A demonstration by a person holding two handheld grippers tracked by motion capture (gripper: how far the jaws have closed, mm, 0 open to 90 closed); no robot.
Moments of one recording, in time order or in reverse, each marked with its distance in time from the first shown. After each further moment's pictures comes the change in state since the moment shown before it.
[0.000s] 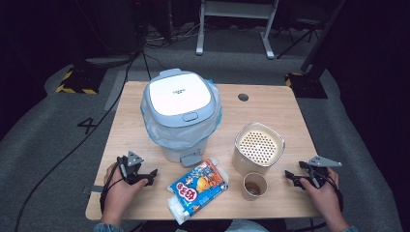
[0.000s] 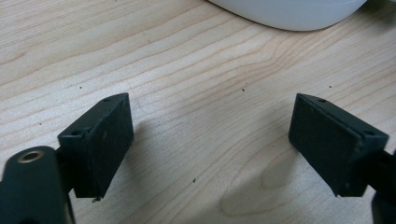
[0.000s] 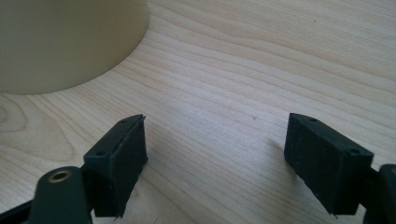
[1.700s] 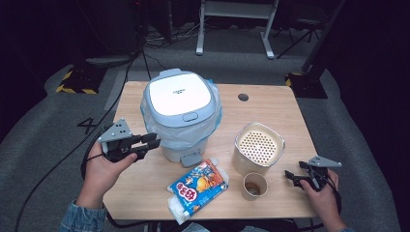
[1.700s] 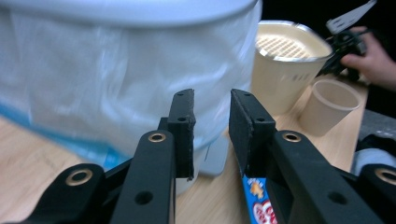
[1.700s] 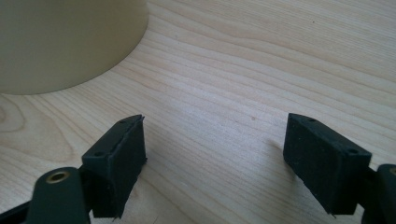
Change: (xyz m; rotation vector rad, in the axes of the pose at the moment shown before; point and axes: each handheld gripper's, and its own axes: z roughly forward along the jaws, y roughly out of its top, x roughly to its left) left arm -0.013 0.116 -0.125 -0.329 -0.369 0.206; right arm 0.000 0.000 0.000 -0.001 -0.005 -0.002
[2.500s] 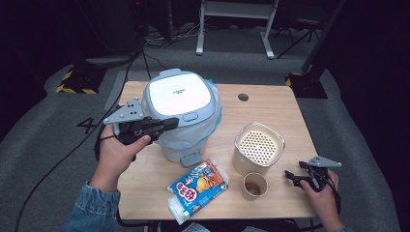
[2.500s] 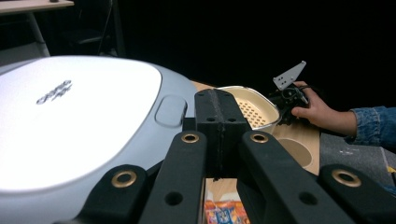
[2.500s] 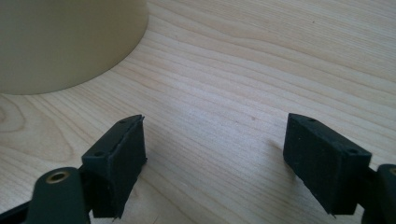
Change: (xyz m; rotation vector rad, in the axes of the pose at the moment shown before) left arm -0.012 0.062 0.021 -0.148 -0.137 0.076; right arm 0.000 0.000 0.000 0.000 0.000 0.000
